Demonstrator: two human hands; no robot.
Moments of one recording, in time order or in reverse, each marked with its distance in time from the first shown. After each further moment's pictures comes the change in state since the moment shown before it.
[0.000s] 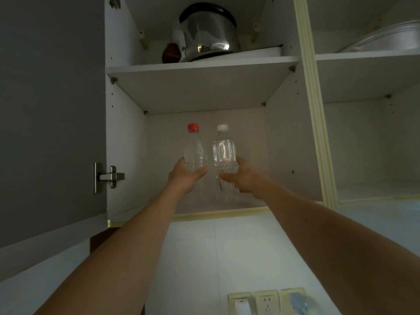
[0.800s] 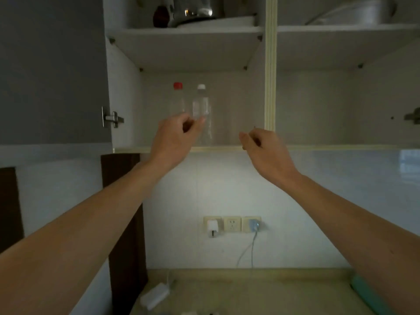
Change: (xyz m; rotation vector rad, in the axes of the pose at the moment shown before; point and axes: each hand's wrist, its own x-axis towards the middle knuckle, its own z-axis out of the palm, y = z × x) left_hand -0.237 0.118 0.004 0.202 0.116 0.408; right_hand -0.237 -0.018 -0.107 -0.250 0.262 -0.275
